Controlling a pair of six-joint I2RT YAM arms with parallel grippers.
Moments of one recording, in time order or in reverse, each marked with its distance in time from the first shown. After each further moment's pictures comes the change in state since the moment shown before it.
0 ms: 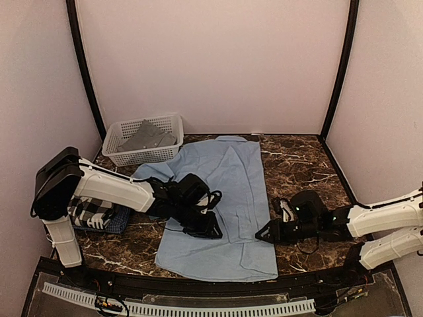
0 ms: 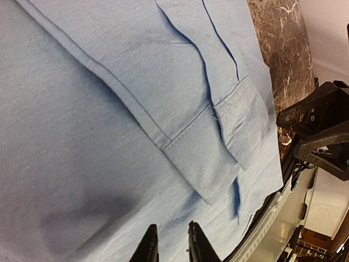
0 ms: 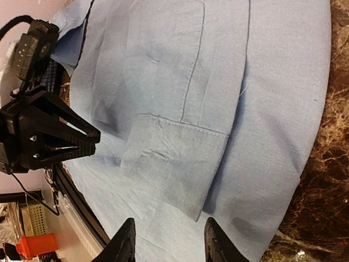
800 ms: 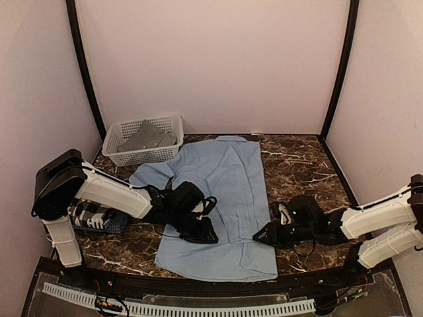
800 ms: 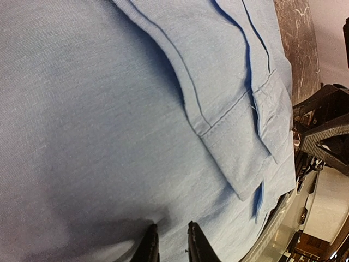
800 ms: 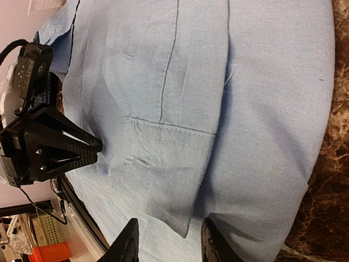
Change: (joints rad) left arm 0.000 0.000 -0.106 0.117 -0.008 -0.048; right arm 0.007 0.123 -0.039 0.153 -0.010 0.108
